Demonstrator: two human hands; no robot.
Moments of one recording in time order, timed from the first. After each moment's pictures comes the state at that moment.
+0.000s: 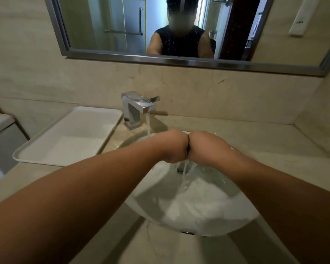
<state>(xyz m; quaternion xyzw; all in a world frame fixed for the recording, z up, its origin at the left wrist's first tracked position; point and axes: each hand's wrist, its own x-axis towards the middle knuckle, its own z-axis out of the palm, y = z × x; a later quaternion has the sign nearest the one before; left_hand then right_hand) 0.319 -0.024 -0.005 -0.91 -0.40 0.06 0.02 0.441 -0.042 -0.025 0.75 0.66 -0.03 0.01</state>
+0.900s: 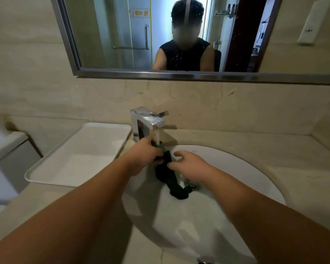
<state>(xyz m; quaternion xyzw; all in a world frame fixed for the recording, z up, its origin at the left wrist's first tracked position) 0.230 0.034 -0.037 -0.59 -0.51 -0.32 -0.54 0.404 -0.018 -0.054 0.67 0.60 -0.36 -0.24</state>
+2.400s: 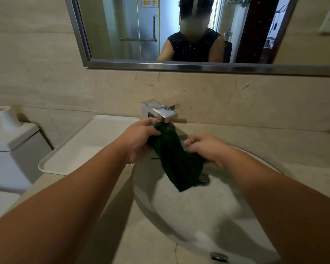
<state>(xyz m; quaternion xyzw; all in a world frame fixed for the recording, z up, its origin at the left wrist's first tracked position) 0.193 0.030 -0.011 -0.47 -0.41 -0.42 -0.66 0.420 0.005 -0.034 0.67 0.56 -0.41 -0.27</state>
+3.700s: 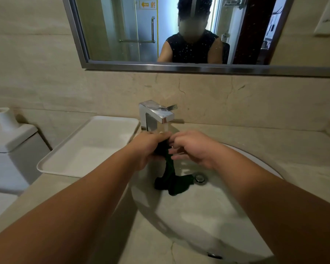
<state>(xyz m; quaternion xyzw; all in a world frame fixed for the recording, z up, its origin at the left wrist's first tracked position) 0.217 0.022 -0.025 -0.50 -0.49 -0.36 -0.62 0.382 -0.003 -0.019 0.57 0.51 -0.53 -0.37</state>
